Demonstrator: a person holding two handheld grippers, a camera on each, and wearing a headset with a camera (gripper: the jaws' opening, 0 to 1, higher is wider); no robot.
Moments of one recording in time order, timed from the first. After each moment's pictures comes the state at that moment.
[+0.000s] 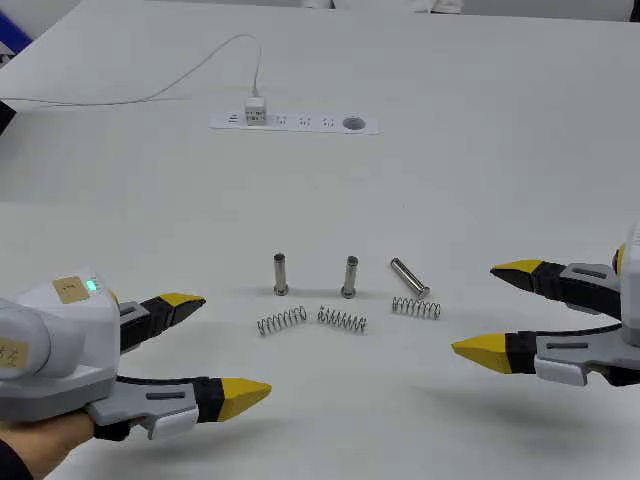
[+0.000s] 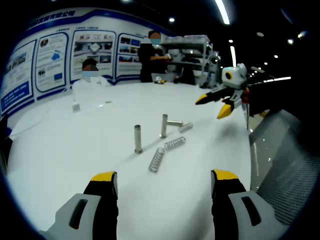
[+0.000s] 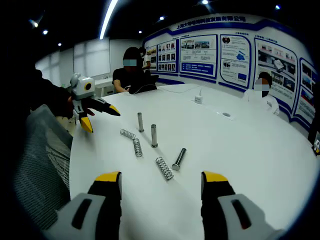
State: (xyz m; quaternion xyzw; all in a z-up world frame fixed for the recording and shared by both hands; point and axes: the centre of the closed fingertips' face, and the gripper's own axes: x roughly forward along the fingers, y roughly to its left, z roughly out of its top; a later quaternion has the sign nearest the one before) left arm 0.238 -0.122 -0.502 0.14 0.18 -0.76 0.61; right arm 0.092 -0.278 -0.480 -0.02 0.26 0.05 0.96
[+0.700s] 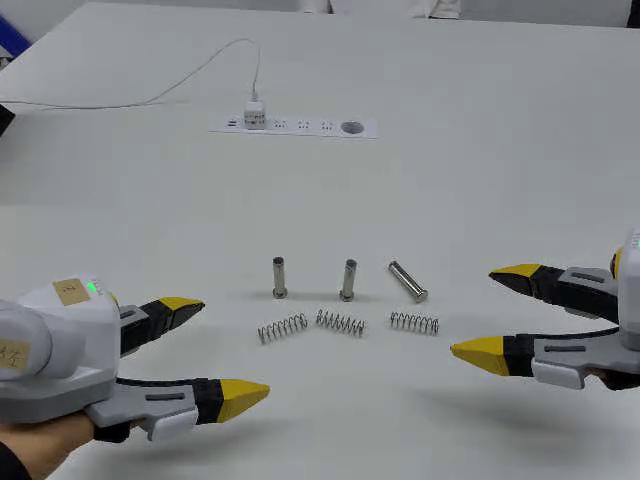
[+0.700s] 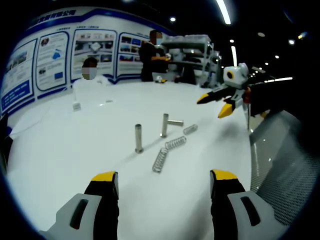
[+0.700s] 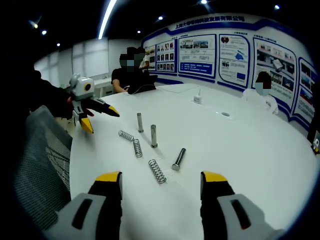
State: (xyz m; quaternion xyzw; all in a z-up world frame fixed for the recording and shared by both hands) left arm 0.238 -0.122 -0.503 0.14 0.19 -0.76 0.61; right arm 0.091 -0.277 -0.478 -0.02 0.26 0.04 0.96
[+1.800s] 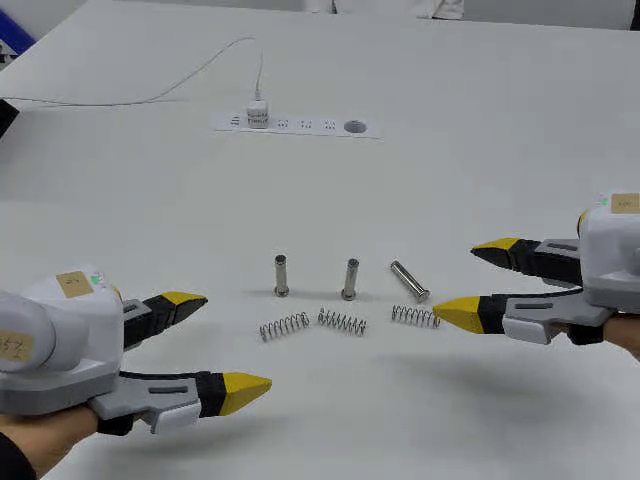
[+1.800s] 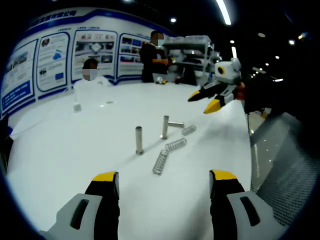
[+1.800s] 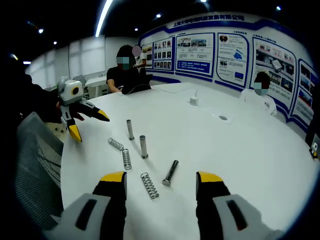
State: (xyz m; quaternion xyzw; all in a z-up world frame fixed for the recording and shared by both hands) left arm 0.238 -0.123 -0.499 0.14 0.19 -0.76 0.61; right arm 0.128 -0.293 -0.470 -0.02 0.27 0.03 0.96
